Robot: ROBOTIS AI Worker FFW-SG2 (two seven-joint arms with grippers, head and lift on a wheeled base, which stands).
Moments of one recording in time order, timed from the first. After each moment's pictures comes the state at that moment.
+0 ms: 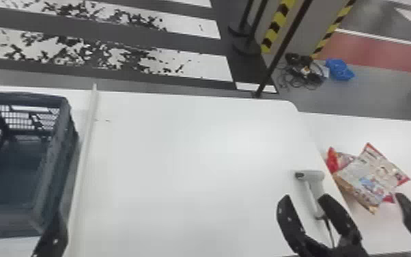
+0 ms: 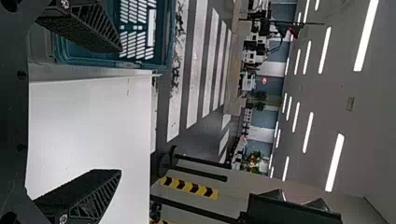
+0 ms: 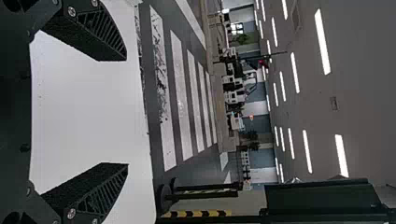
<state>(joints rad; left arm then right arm) 1.12 0.22 -0.06 -2.44 0.17 -0.07 -0.02 1.13 -0.10 -0.21 -2.28 -0.37 -0.26 0.19</state>
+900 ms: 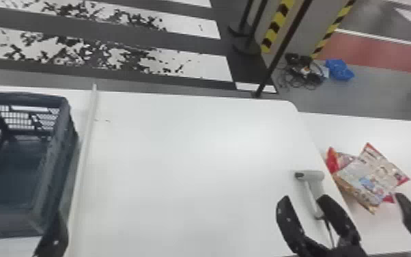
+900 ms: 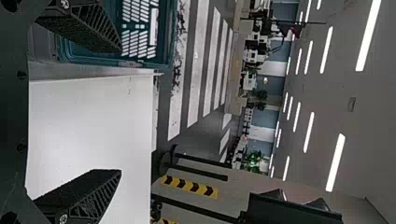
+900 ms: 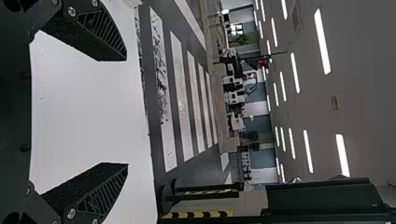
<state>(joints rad) 1.12 0.22 -0.06 -2.43 0.17 -0.07 -0.03 1.13 -0.10 -0.21 -2.28 -0.37 -0.26 0.19</state>
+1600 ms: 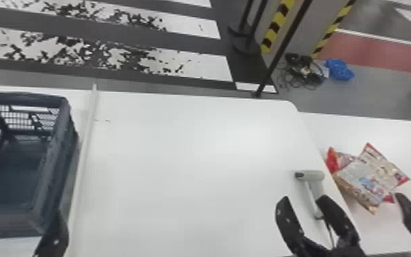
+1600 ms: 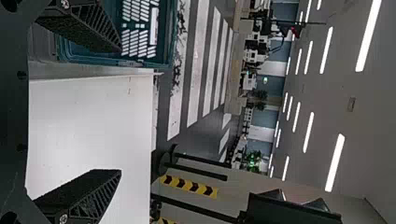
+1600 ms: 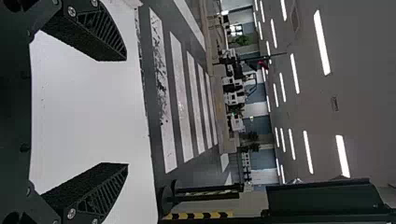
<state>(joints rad) 1.12 0.22 -0.06 -2.43 0.17 -0.07 -0.03 1.13 -0.10 -0.20 -2.27 -0.38 -0.27 0.20</state>
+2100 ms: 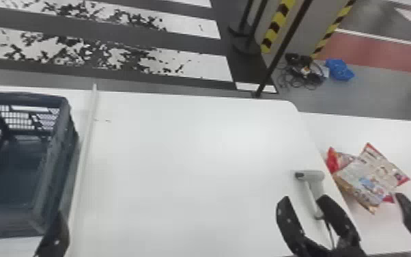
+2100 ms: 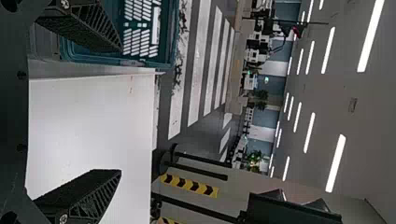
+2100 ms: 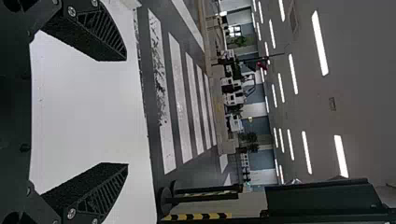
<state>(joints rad) 1.11 0.22 -0.06 -2.42 0.18 -0.07 -0.03 1.13 -0.10 -0.20 -2.27 -0.38 -0.28 0.20</state>
